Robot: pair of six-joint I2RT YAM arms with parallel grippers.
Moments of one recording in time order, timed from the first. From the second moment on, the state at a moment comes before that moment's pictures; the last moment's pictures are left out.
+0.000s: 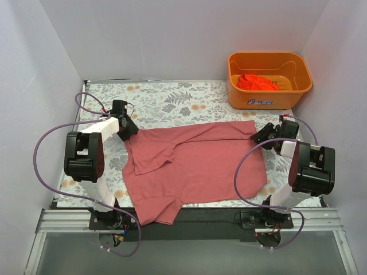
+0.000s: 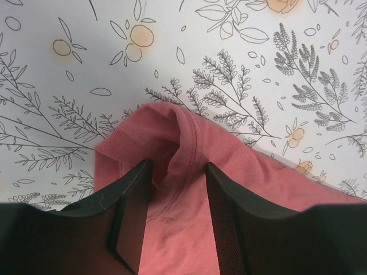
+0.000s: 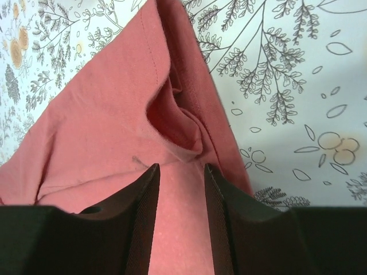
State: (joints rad) left arm -0.07 1.78 1.12 -0.39 -0.12 -0.72; right arm -0.23 1.59 0.64 0.19 -0.43 0.51
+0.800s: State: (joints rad) left arm -0.07 1.81 1.12 -0.36 -0.11 -0.70; right arm -0.24 1.66 0.64 0.32 -0.47 0.55
